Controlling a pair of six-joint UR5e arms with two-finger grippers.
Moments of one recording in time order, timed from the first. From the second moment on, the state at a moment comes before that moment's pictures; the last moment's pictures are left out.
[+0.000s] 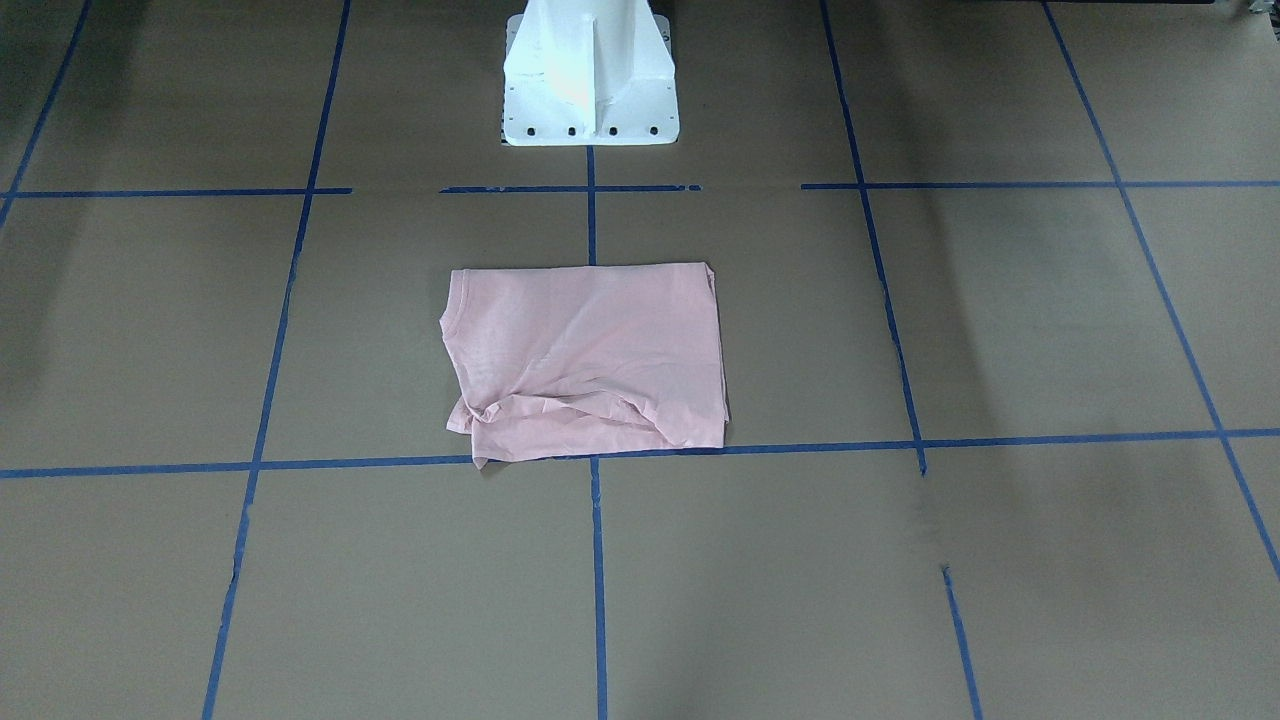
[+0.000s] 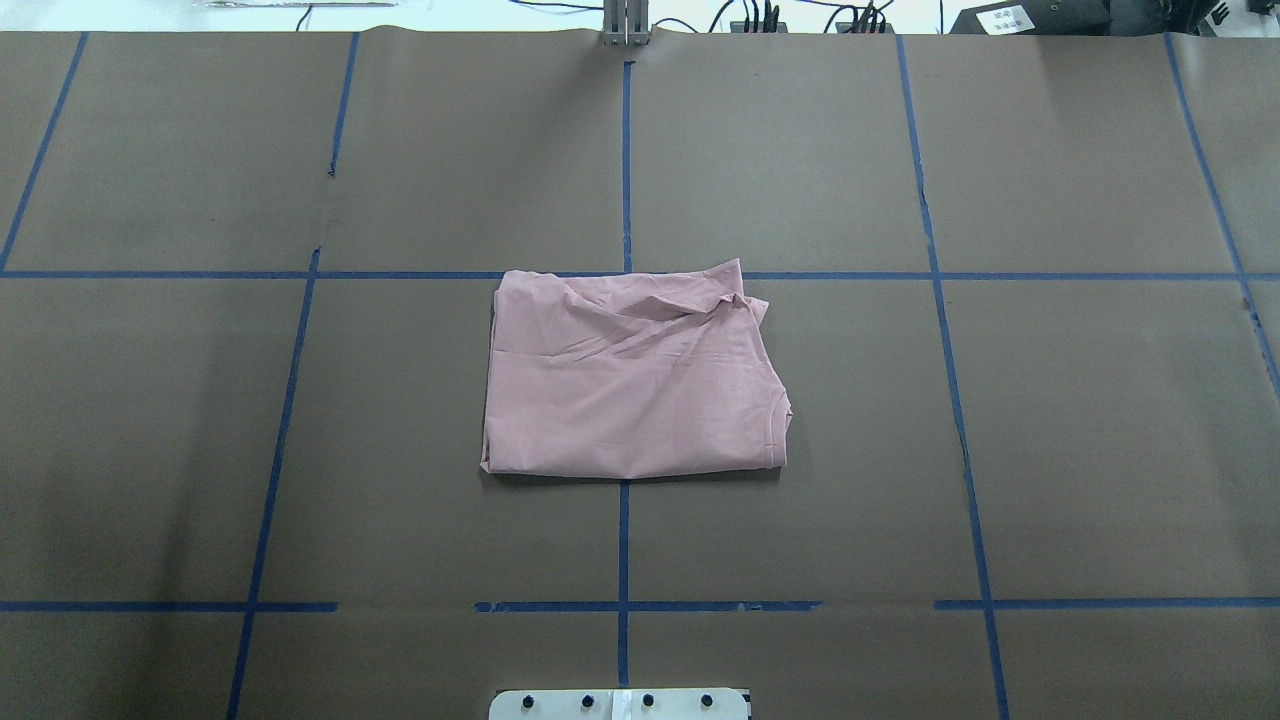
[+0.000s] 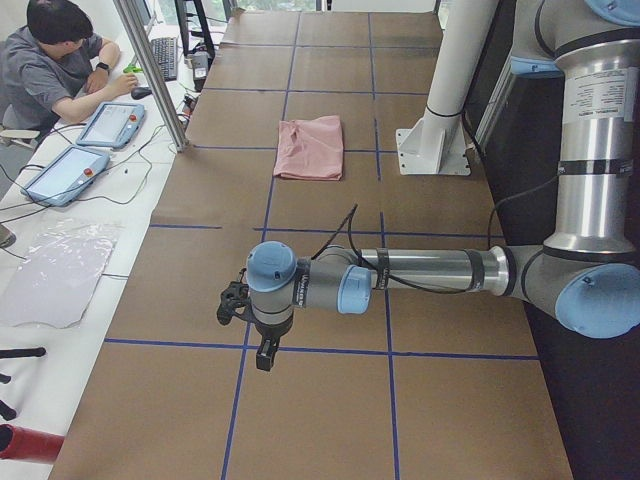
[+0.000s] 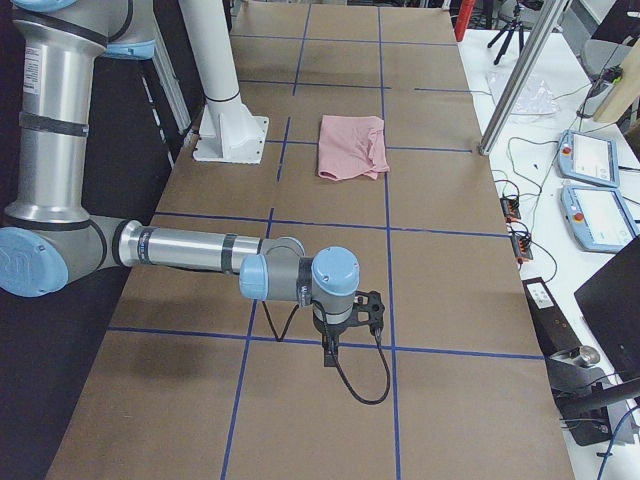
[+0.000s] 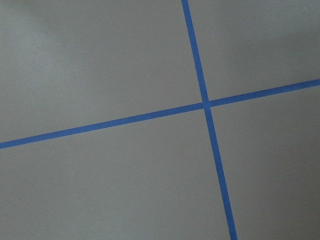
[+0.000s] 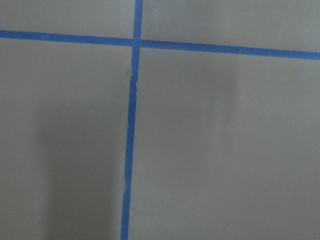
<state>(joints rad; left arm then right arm) -1.59 -1.52 -1.61 -1.69 -2.32 0.13 1.57 -1.74 1.69 -1.52 2.30 -0.05</state>
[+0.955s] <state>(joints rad) -1.59 -1.50 -1.61 -1.69 -2.35 0.13 1.57 -1.74 1.68 -1.52 2.30 -0.05</state>
